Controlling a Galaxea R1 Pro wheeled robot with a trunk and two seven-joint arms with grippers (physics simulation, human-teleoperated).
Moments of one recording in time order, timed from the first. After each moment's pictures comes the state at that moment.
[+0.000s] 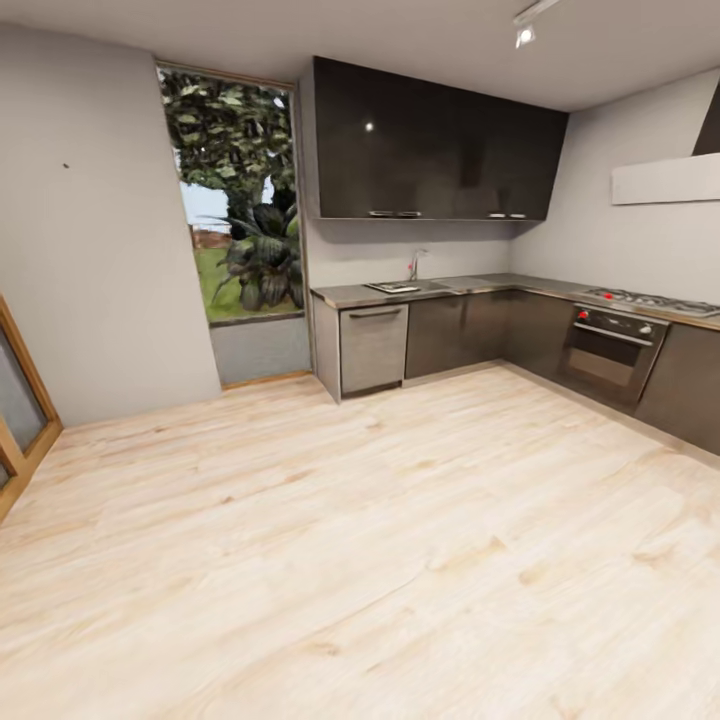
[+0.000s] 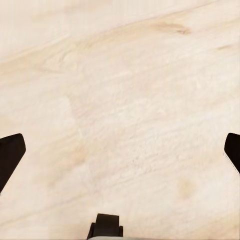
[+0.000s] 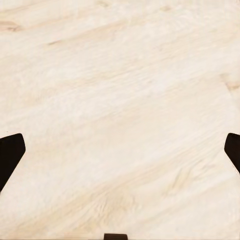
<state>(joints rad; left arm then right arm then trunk) 0.05 -0.02 0.12 -0.64 0.00 -0.10 -0.01 -0.10 -0.02 0.00 -0.32 0.05 -0.32 0.00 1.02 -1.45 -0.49</state>
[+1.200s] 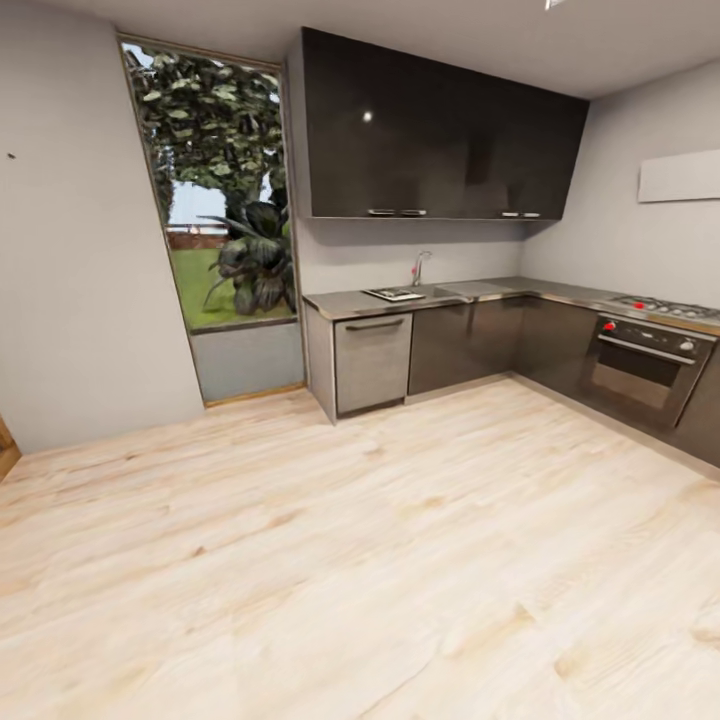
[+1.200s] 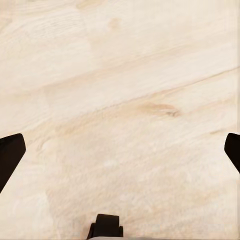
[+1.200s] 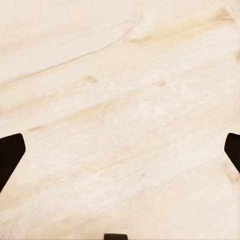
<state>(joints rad) 0.05 -0.02 0.12 -0.64 0.00 -0.10 -0.01 -0.10 -0.02 0.00 -0.32 0.05 -0.32 0.00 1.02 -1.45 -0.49</state>
